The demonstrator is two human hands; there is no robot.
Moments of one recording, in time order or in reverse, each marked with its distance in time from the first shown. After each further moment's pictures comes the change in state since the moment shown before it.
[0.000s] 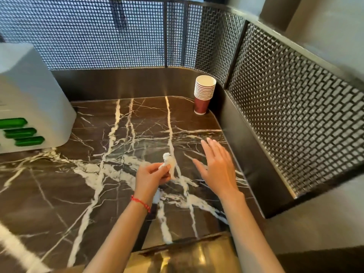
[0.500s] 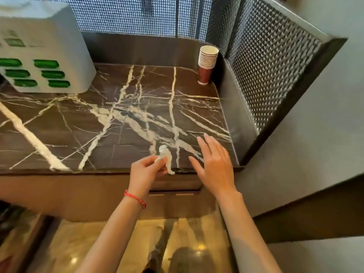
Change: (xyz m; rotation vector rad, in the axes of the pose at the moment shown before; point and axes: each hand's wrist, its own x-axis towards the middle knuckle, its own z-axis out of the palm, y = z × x) left_hand -0.167 -0.064 0.014 -0.052 0.142 0.067; right_hand -0.155 0.016 -0.048 0.084 0.049 -0.182
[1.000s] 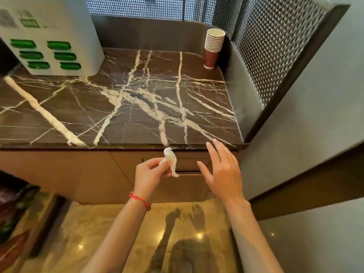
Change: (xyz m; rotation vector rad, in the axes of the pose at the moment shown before) left_hand -0.067 -0.024 -0.030 0.049 -0.003 -0.045; right_hand -0.082 -0.024 -0.008 0.020 0.035 0.039
